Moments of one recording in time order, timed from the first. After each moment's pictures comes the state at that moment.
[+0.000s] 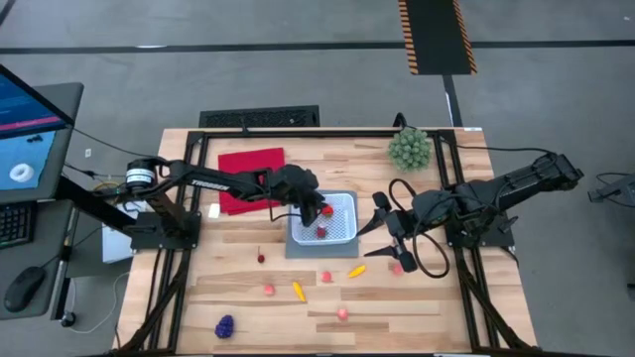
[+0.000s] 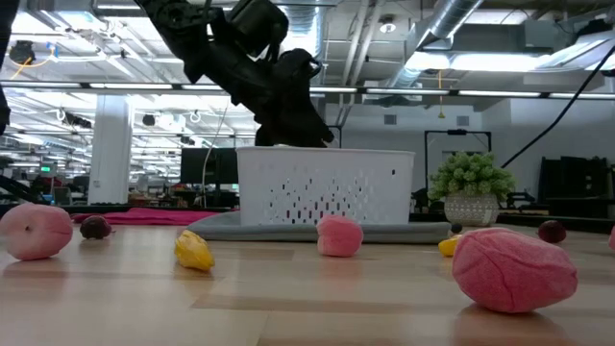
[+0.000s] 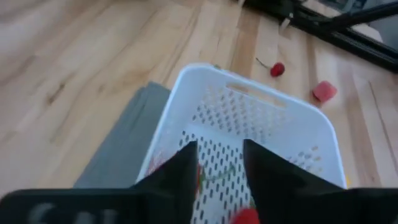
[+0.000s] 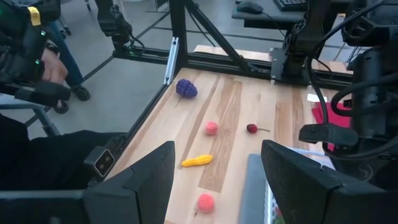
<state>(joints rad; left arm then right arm) 0.16 1.67 0.95 0.16 0.09 -0.29 0.33 1.12 0.97 -0.25 -0.03 -0.02</state>
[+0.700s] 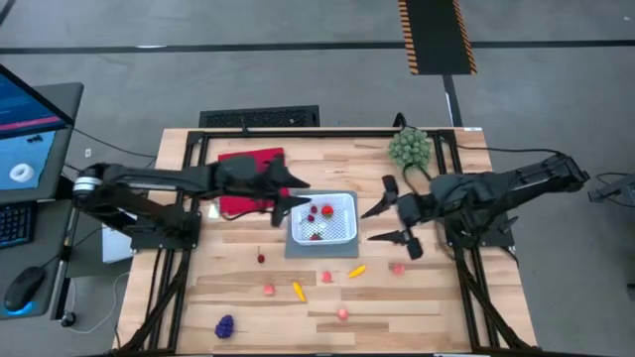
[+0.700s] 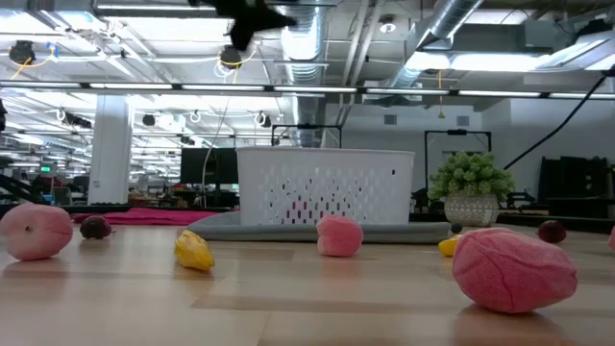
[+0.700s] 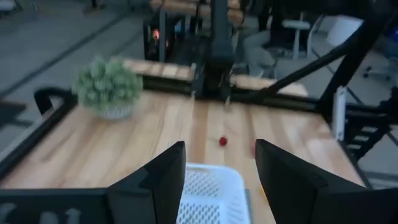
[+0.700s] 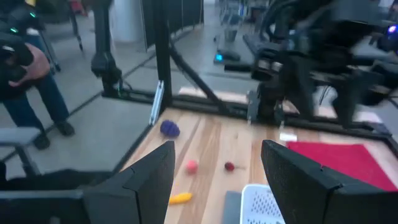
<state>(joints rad) 0.06 1.20 0.95 0.00 0.03 -0.13 0.27 1.00 0.97 -0.19 -0.02 -0.06</state>
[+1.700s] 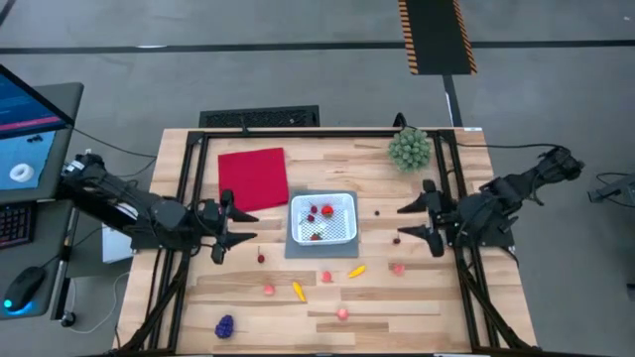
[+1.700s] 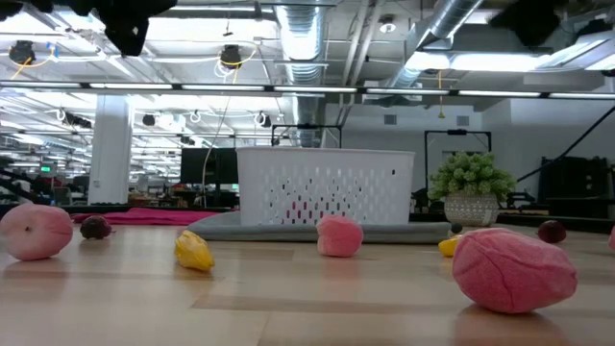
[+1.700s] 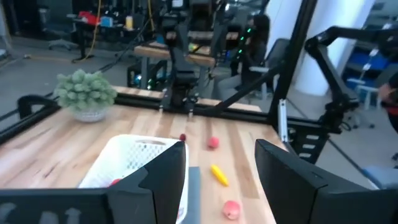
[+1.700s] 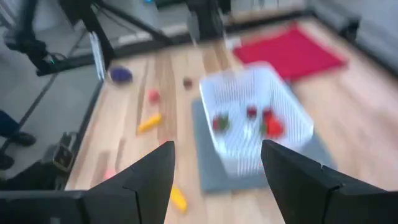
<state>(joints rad) -0.48 0.62 0.36 0.25 -0.44 -0.19 0.50 0.68 0.71 -0.56 0.43 0.40</state>
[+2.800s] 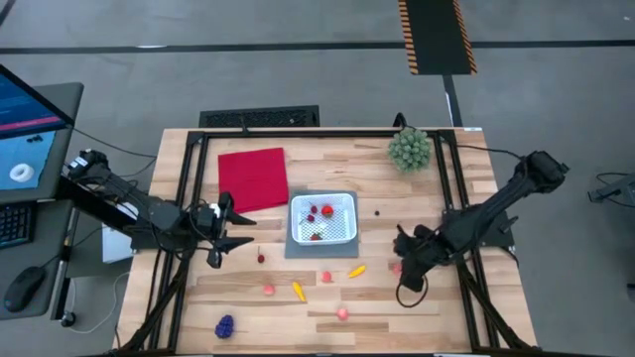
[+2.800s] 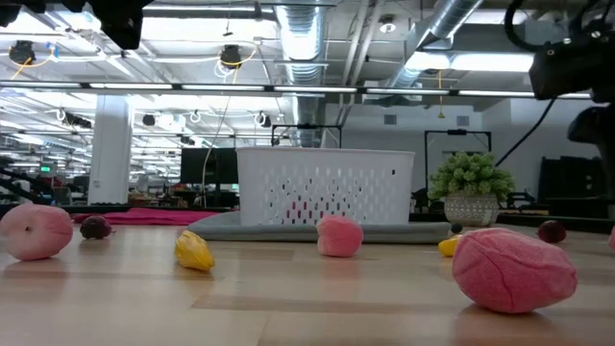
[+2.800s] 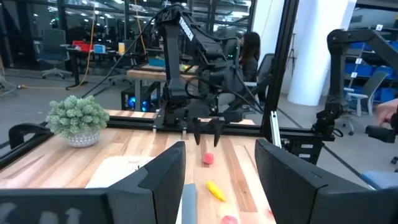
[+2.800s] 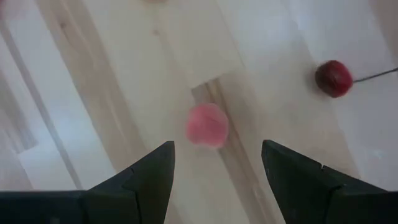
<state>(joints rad) -0.53 0.62 0.30 0.40 -0.48 -0.09 0.61 1.29 0.69 -0.71 0.08 0.98</state>
